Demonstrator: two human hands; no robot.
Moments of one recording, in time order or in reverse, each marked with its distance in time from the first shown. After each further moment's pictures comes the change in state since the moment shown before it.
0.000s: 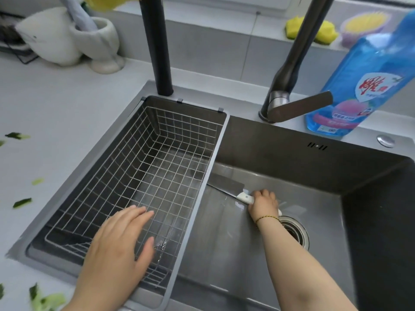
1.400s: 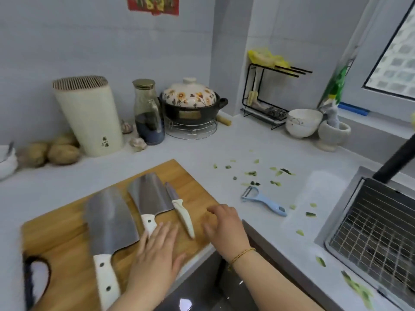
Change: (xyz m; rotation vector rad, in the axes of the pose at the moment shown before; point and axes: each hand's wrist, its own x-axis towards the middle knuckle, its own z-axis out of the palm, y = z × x) left_hand -0.282 -0.312 -0.182 0.122 -0.028 -0.578; right_hand -0.399 -0.496 -0.002 0.234 0.018 -1.051
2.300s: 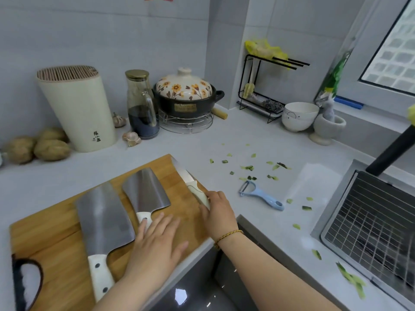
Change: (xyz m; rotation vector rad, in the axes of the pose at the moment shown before) left_hand 0.018 -0.007 -0.018 -0.062 0.079 0.057; right_hand 0.026 -0.017 0.009 0.120 0.007 0.146
